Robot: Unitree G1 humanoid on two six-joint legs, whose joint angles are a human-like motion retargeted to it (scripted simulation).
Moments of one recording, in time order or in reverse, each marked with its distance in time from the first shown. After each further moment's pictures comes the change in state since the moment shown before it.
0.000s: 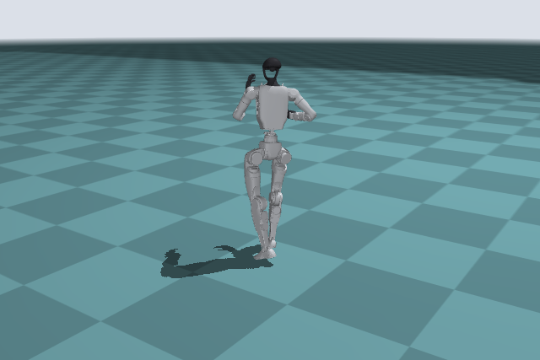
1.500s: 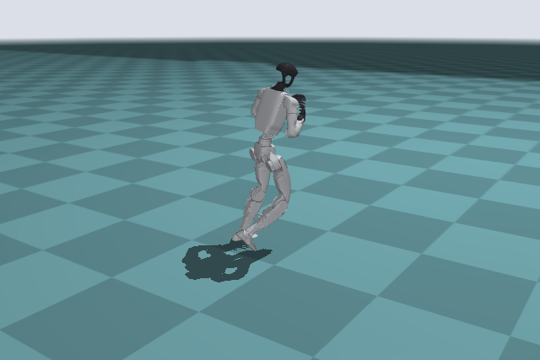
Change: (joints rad) left arm 0.243 0.225 0.089 0.095 0.250 0.101 -0.023; right arm -0.425 0.305 0.342 0.016 -0.184 -0.001 -0.052; waist 0.411 0.012 0.166; left_leg -0.255 0.005 -0.131 0.285 -0.301 0.088; right_leg -0.096 0.056 0.369 1.063 -0.092 -0.311
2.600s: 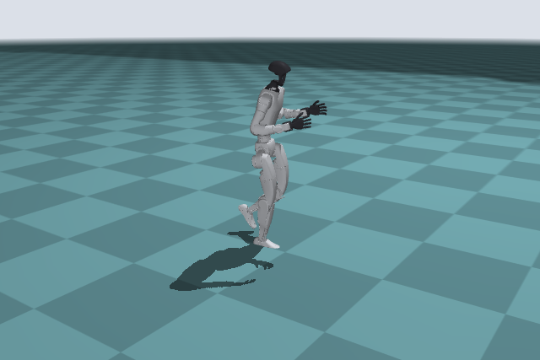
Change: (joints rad) left arm 0.202 -0.221 0.150 0.018 -0.245 0.032 -0.093; right arm 0.091 -0.173 -0.234 0.036 -0.114 0.038 -0.052; waist -0.092 0.012 0.044; left_leg 0.038 0.010 -0.049 0.560 0.329 -0.051; right_leg 0.239 0.026 -0.196 -0.963 -0.018 0.086
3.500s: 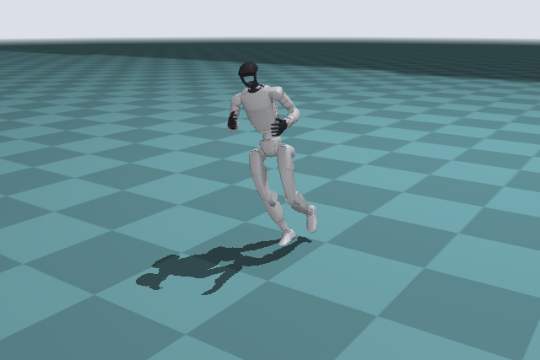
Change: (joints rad) left arm 0.229 -0.017 0.027 0.035 -0.221 -0.031 0.004; right arm -0.254 0.130 0.059 0.110 0.037 -0.001 -0.121; waist 0.083 -0.059 0.009; left_leg -0.139 0.069 0.168 0.124 -0.080 0.102; right_leg -0.025 0.041 0.077 0.103 -0.052 0.029
